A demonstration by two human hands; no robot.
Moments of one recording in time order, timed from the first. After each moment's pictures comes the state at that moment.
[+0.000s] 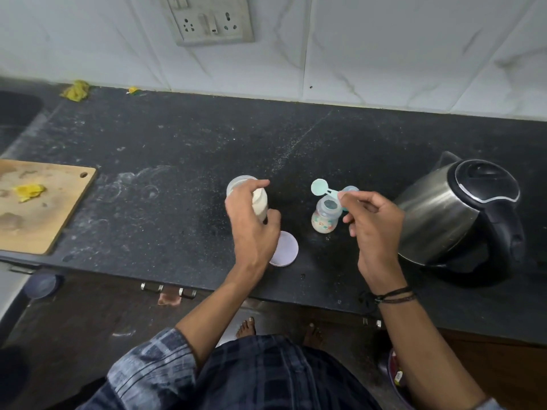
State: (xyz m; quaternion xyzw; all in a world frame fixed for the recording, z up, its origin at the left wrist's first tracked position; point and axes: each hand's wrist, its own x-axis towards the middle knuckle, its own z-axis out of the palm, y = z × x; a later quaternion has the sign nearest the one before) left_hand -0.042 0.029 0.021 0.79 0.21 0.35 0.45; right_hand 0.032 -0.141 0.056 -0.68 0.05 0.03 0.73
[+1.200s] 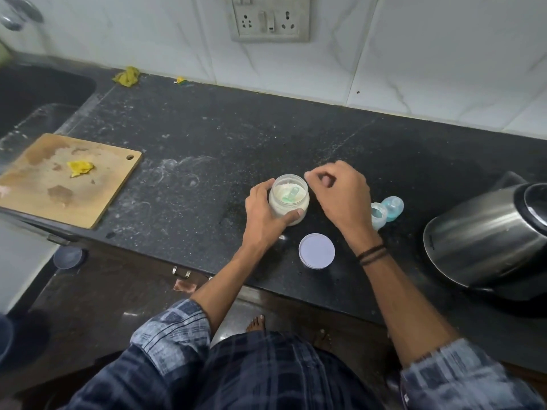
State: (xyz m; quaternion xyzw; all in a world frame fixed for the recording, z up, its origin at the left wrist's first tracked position) left_hand -0.045 0.109 -0.012 0.82 0.29 0.15 0.48; right_hand 0.046 -0.024 0.064 -0.88 -0.22 -0.03 0.41
